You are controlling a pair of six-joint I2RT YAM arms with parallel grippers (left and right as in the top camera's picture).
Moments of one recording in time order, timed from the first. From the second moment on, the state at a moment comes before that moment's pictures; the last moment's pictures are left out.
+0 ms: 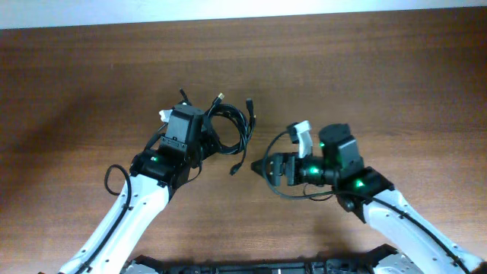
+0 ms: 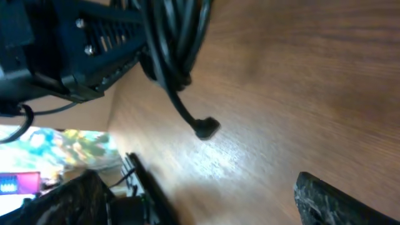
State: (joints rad) left arm -0.39 1.29 0.88 -0.50 0.03 -0.88; right arm 0.45 1.20 0.57 -0.01 -0.70 0.63
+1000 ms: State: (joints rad) left arm -0.35 1.29 0.88 -0.52 0.01 -0.80; right arm 0.63 1.35 0.57 0.20 -0.73 0.51
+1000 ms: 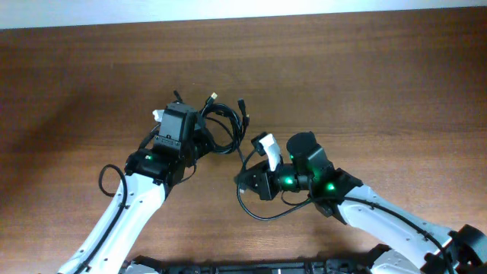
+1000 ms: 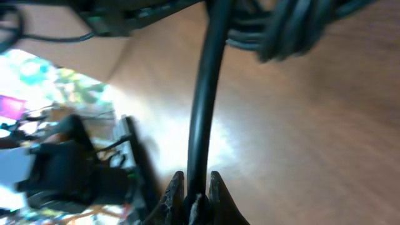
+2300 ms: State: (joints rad) left arm -0.40 1.30 0.86 -0.37 0.41 -0.66; right arm 0.54 1.37 0.59 0.34 -0.33 0.67
